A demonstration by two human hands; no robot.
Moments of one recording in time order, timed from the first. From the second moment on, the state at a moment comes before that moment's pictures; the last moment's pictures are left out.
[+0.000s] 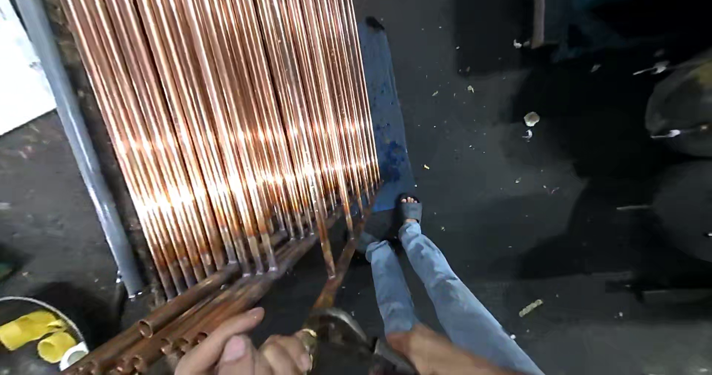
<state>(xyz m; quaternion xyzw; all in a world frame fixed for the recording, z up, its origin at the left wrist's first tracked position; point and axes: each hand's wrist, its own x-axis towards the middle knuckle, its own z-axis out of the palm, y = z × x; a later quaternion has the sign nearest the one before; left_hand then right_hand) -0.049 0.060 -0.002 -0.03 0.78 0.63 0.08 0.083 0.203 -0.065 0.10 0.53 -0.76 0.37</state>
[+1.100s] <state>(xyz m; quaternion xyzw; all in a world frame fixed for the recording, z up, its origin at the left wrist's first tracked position) -0.067 0.045 -0.017 0.14 0.79 0.60 0.07 0.036 0.135 -0.076 0.14 0.77 -0.61 -0.15</state>
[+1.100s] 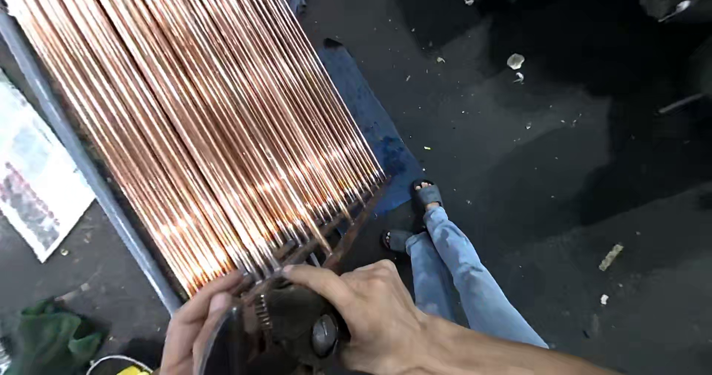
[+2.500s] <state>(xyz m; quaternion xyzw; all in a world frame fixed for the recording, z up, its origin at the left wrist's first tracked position) -0.066 0.041 -0.011 0.09 0.78 0.62 0.07 0.034 0.105 -0.059 0.16 0.74 -0.64 -0.09</state>
